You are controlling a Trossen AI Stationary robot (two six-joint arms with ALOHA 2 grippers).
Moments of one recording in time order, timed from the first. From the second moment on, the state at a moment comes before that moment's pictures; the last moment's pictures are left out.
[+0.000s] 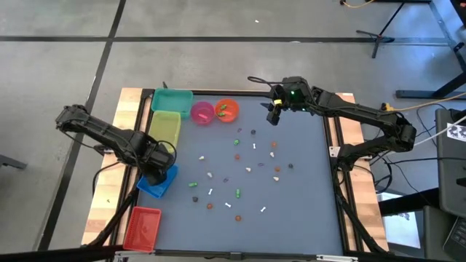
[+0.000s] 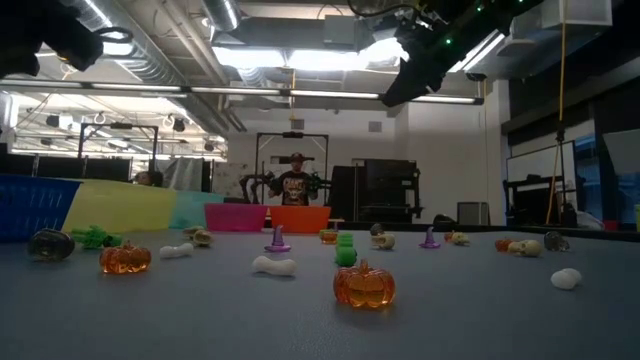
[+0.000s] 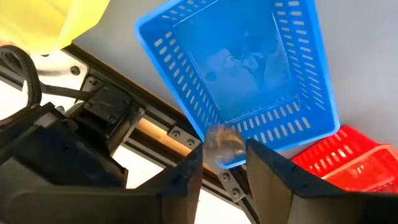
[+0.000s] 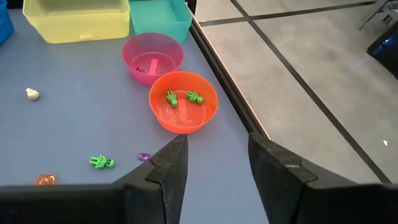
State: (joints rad) left arm -0.34 1.11 0.91 -1.47 0.15 -1.02; right arm -0.45 1.32 1.10 -0.37 0.03 -0.18
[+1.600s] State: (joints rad) left arm 0.08 1.11 0.91 -0.73 -0.10 -1.12; right arm -0.45 1.32 1.10 -0.37 0.03 -0.18
